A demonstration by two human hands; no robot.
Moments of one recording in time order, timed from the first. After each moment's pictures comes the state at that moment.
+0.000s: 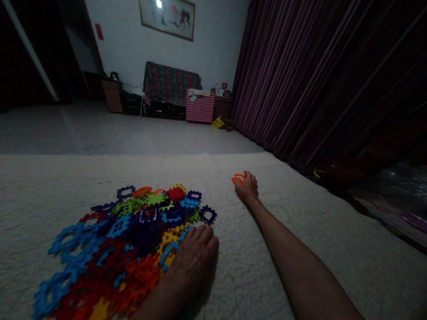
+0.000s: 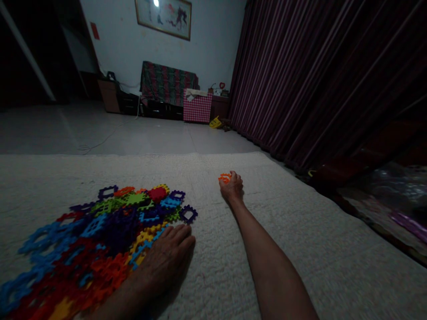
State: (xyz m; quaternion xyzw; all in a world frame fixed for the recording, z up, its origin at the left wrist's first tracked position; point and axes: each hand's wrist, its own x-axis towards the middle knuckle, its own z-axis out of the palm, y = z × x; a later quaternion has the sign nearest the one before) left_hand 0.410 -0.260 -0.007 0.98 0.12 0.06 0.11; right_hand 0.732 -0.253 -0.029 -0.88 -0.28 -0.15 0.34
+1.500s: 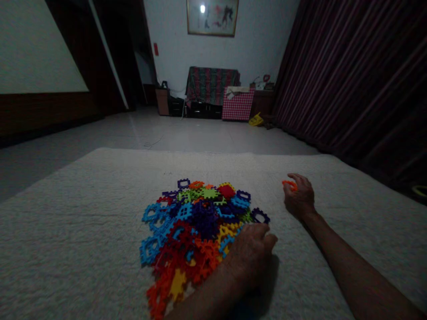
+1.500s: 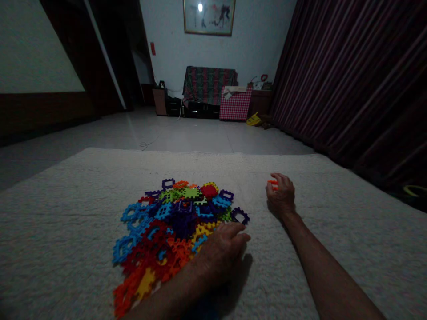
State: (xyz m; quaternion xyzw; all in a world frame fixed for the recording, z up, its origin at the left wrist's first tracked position) left_hand 0.407 -0.243 -0.001 0.95 0.09 0.20 0.21; right_hand 0.720 -0.238 -0.034 -0.74 -0.47 -0.28 0.38
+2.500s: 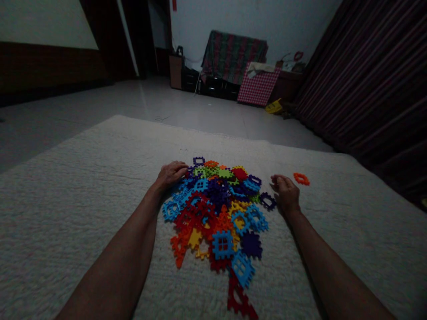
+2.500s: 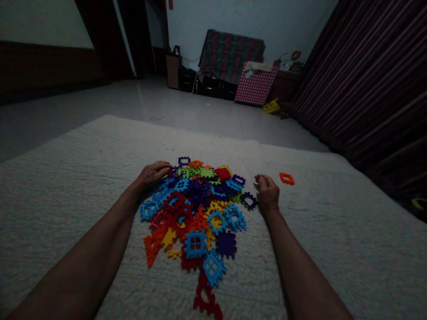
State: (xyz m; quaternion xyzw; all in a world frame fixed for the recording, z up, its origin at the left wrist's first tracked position) left_hand 0.232 -0.027 -0.027 0.85 0.39 0.29 0.22; right_hand 0.614 -0.227 -0.037 -0.69 -0.32 0.09 0.64
